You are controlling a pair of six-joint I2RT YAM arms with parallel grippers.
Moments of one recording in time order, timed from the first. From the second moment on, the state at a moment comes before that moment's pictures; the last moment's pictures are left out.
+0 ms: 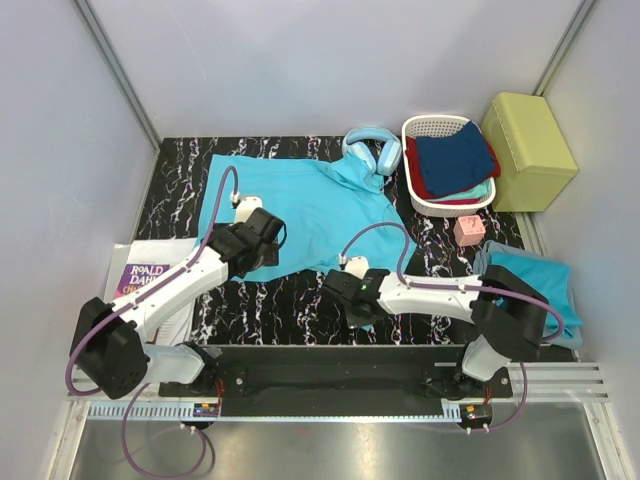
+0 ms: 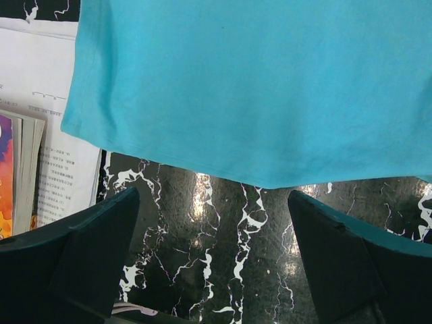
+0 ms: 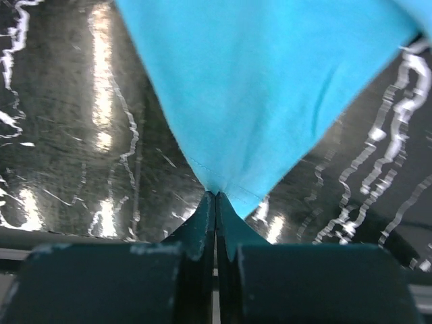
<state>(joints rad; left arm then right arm) -0.63 1.28 0.97 -0.77 -0.60 -0.58 1.11 1.62 0.95 -0.67 0.30 0.87</state>
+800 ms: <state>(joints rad) -0.64 1.33 0.99 -0.80 -0.61 -0.59 1.12 1.27 0.96 -1.27 0.43 1.13</state>
